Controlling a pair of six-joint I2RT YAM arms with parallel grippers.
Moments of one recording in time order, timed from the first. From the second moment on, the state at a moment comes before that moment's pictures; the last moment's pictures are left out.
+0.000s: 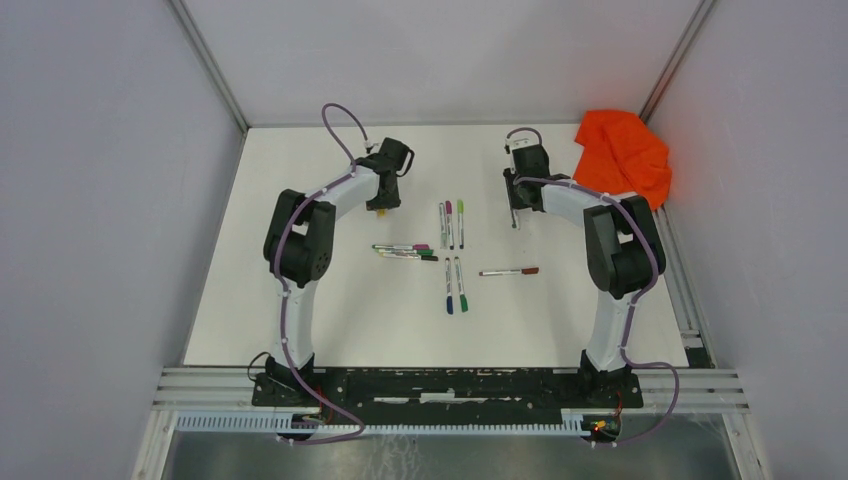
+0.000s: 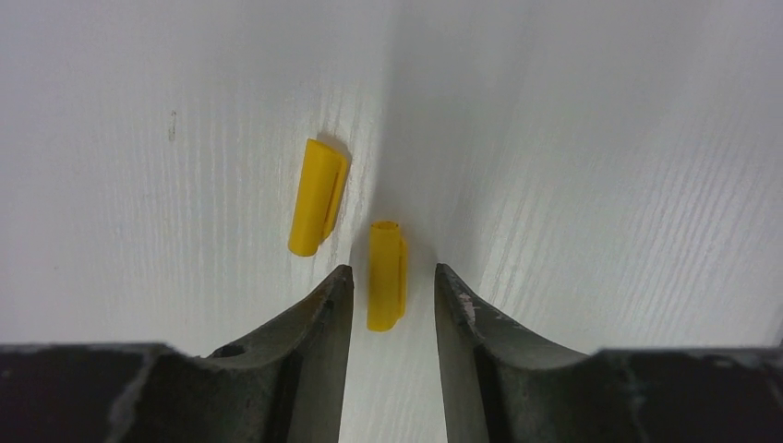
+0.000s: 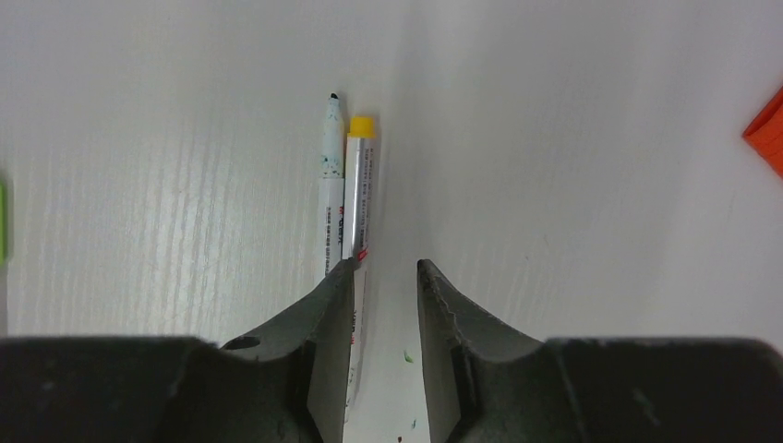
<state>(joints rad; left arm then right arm) -0.41 2.16 1.62 -0.57 -0.37 -0.45 0.28 1.97 1.29 -0.17 0.18 0.02</state>
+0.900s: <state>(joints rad) -0.60 1.61 1.23 -0.35 -0.12 -0.57 0.60 1.42 0.78 -0.14 0.18 -0.14</state>
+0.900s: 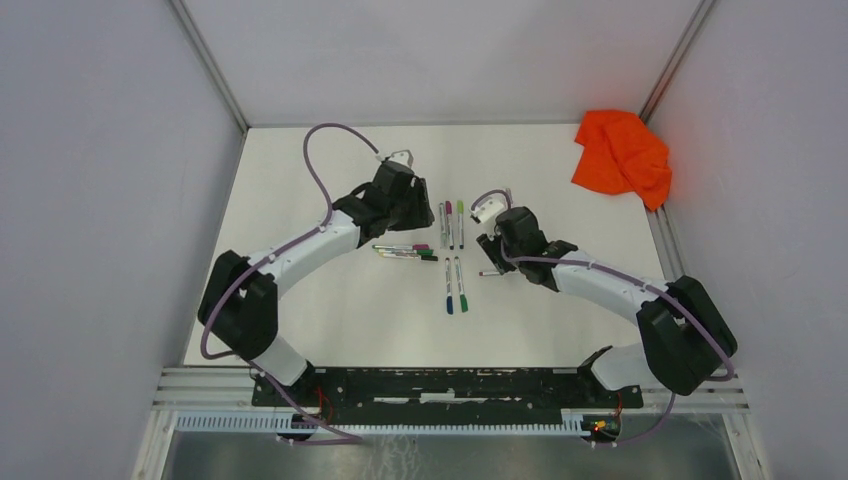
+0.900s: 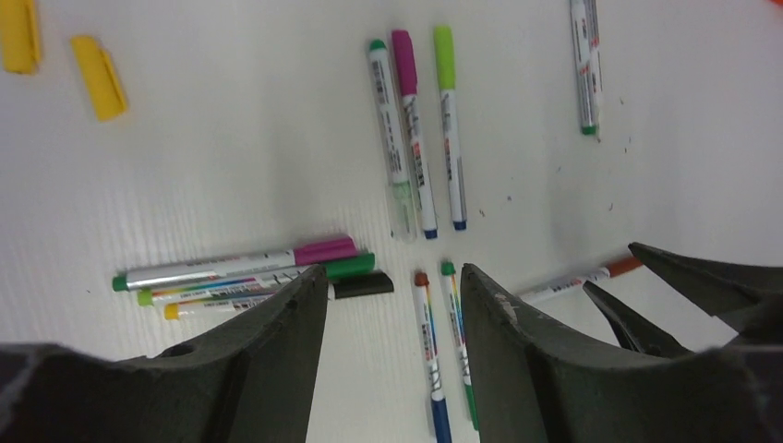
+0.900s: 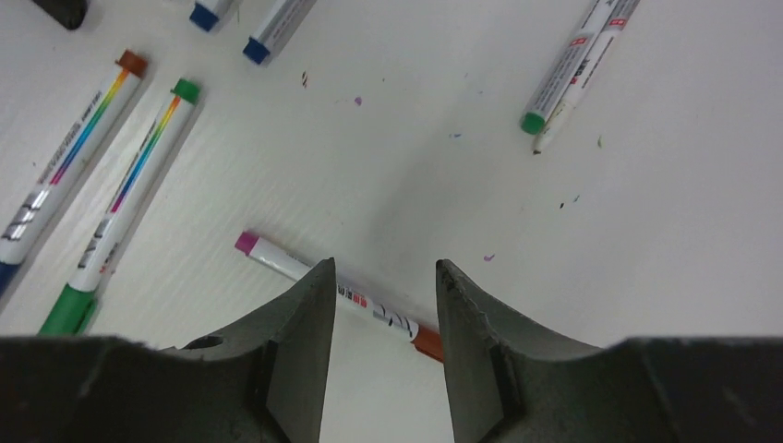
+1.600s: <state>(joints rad) -0.67 1.33 1.02 -0.21 -0.09 -0.66 0.69 1.46 0.71 -0.17 0.15 -0.28</state>
